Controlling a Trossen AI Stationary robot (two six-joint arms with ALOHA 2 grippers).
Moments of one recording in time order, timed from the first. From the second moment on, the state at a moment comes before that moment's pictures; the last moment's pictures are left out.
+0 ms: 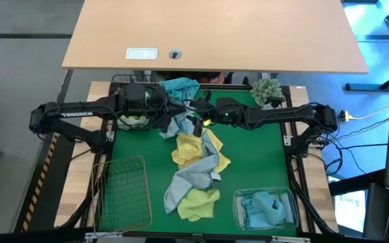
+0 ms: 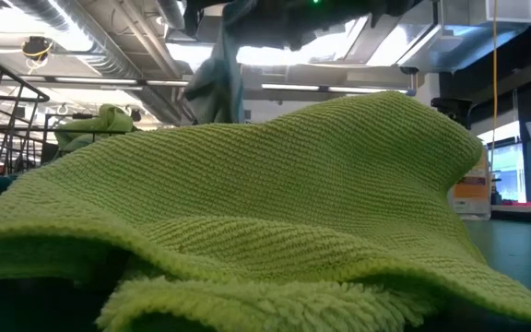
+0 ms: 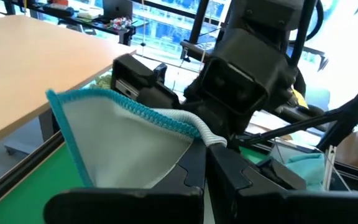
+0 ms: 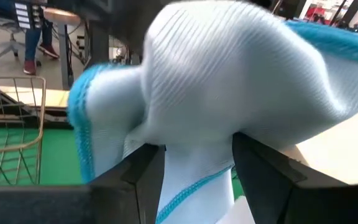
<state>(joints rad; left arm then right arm) 0.18 1.16 1.03 -0.06 0.02 -0.26 -0.09 1.65 1.22 0.28 0.15 -0.19</state>
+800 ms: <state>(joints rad) 0.17 1.16 1.03 -0.14 -0.02 -0.26 -0.09 1.65 1.22 0.34 0.01 -0.19</state>
